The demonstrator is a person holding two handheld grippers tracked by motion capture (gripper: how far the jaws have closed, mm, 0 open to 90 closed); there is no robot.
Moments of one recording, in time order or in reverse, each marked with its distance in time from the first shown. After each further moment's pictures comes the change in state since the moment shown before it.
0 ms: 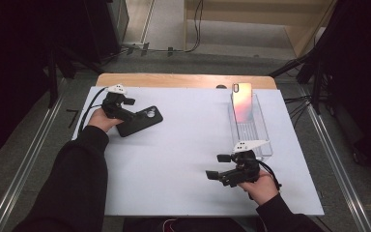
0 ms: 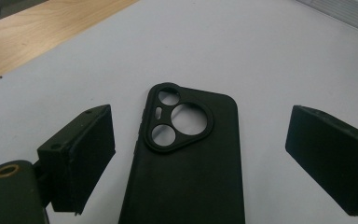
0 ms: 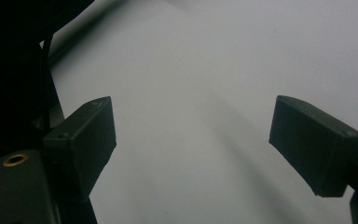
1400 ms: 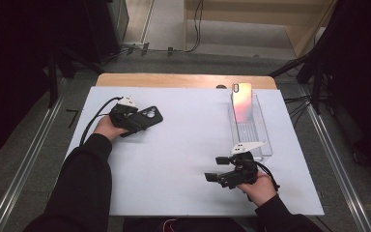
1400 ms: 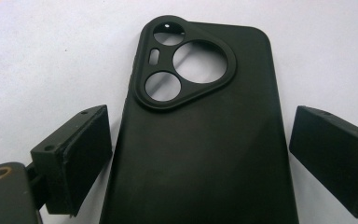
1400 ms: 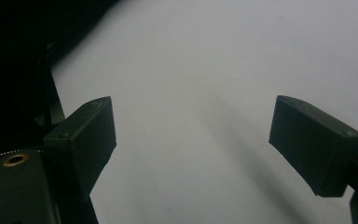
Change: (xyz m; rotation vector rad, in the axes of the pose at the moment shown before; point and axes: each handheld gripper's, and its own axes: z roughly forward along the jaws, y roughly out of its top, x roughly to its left) left arm -0.005 -0.027 0.034 0.127 0.063 0.097; right arm -0.001 -0.005 0.007 0.023 0.011 0.012
